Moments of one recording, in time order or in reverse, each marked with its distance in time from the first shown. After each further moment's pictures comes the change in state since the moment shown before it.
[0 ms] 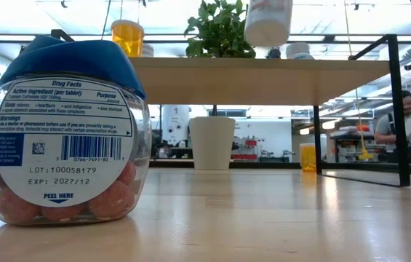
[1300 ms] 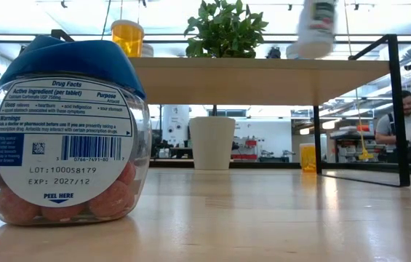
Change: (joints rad) left arm 0.000 0.000 -0.001 -0.045 0.001 -0.015; right arm -0.063 -0.344 -0.390 -0.002 0.075 -0.506
